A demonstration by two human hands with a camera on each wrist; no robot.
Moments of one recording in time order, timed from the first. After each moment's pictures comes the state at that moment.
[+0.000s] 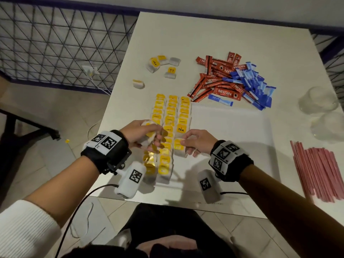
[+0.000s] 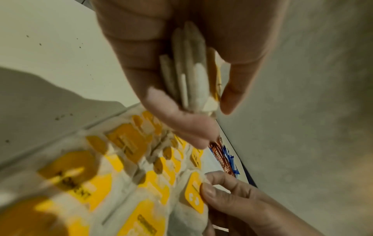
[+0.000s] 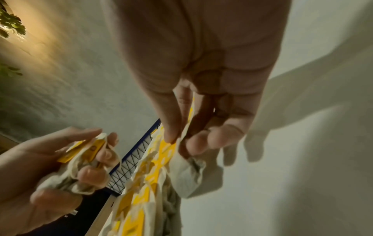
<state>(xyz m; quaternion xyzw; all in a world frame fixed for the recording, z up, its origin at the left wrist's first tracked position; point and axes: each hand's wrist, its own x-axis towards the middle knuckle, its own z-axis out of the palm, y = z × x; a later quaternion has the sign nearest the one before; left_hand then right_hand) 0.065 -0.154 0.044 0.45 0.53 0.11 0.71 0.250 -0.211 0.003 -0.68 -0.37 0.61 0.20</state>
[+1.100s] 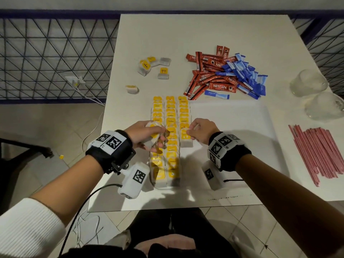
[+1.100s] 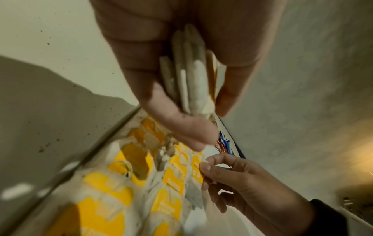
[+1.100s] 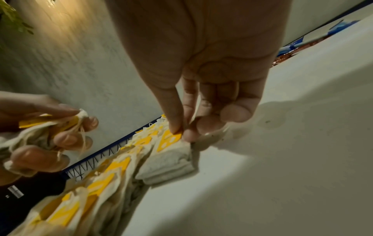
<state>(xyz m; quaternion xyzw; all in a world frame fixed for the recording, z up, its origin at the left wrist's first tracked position) 0.057 -0.124 0.033 0.52 0.49 0.01 0.70 0.244 -0.189 -0.005 -0.79 -0.40 0.43 0.17</state>
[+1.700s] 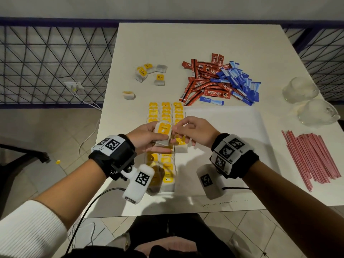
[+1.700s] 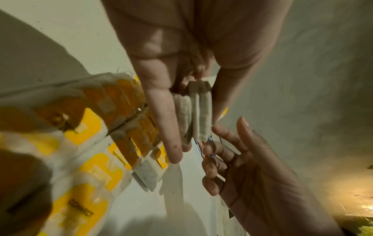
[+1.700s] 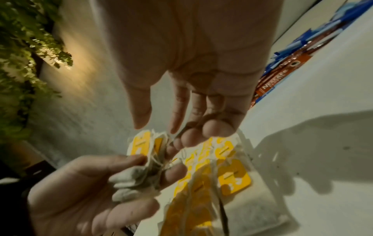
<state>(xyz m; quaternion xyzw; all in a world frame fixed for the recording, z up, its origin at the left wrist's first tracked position) 0.074 -0.132 0.033 0.40 0.42 0.08 0.81 0.235 -0.197 0.048 -0.69 -0.41 0.52 0.29</state>
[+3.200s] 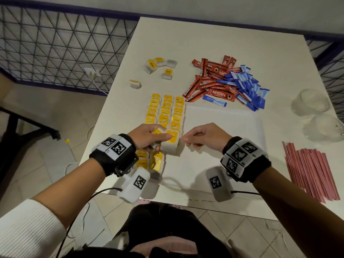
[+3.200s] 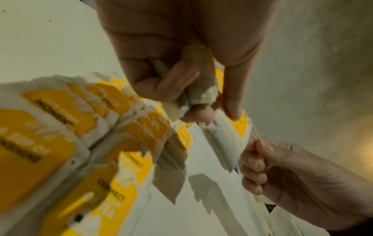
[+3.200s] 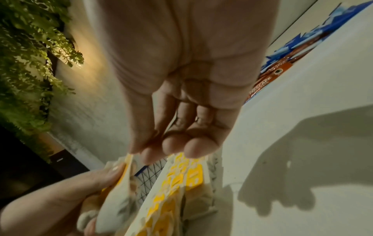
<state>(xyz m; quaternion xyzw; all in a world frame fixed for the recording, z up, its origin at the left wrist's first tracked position) 0.089 -0.178 0.038 0.56 0.52 0.08 0.64 0.282 -0.230 0.038 -0.62 -0.47 0.58 0.25</state>
